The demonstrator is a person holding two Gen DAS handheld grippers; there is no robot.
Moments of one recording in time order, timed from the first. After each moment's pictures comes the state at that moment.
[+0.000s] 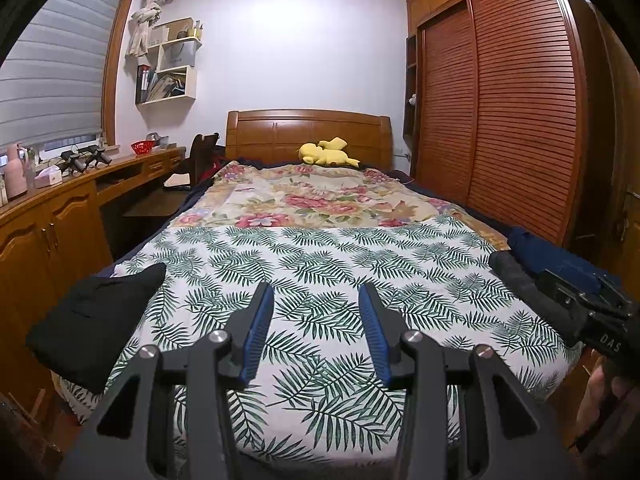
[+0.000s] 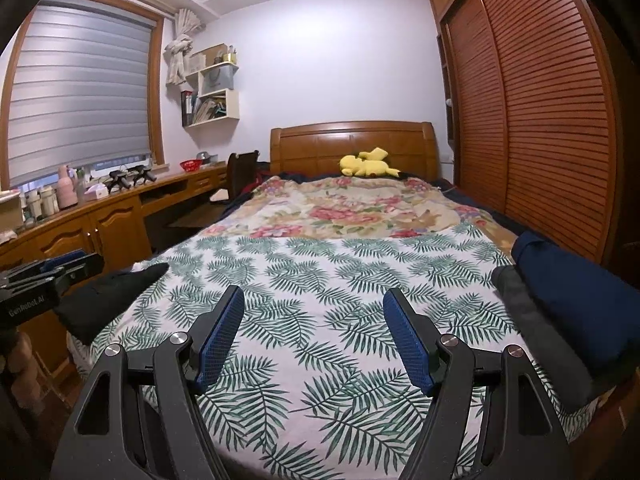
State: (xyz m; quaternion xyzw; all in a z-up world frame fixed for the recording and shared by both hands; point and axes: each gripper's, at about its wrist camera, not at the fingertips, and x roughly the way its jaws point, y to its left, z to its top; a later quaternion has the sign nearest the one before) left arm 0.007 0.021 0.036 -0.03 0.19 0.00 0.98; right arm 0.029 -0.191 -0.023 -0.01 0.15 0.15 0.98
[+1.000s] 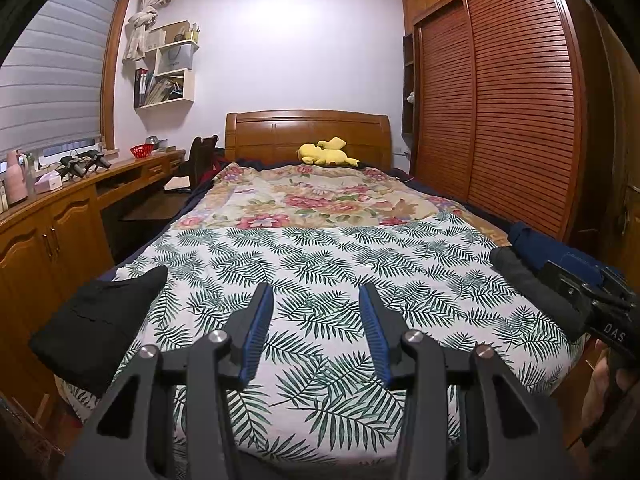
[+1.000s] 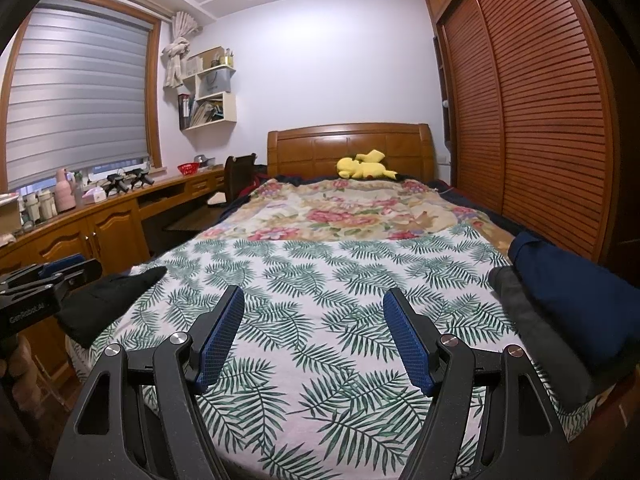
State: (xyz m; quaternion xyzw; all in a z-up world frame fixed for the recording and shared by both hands) left arm 0.007 0.019 0.035 -0.03 0.19 0.00 0.98; right arm 0.031 -0.193 -0.023 -0.01 0.15 0.15 0.98
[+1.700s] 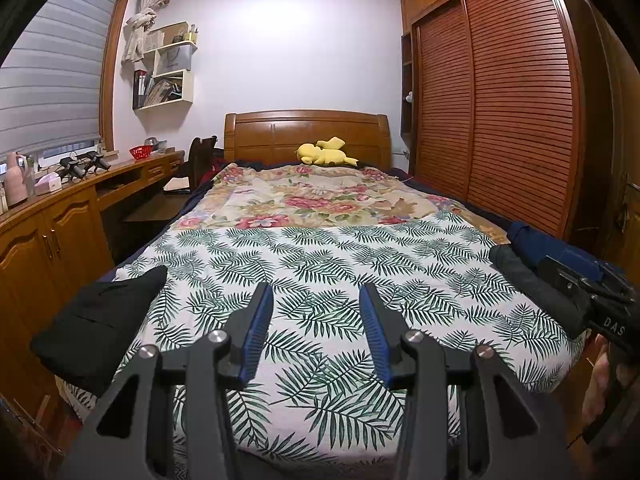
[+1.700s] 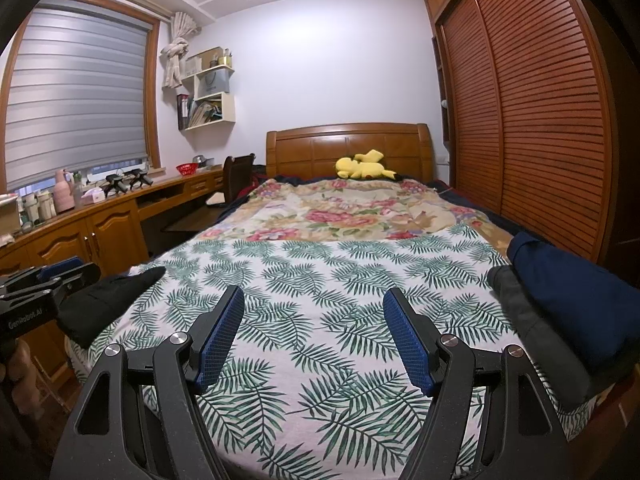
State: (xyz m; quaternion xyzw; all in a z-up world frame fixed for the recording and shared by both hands) left arm 0.004 0.019 0.036 -0.02 0.19 0.00 0.98; right arm 0.031 -0.195 -0.023 0.00 0.15 0.15 0.98
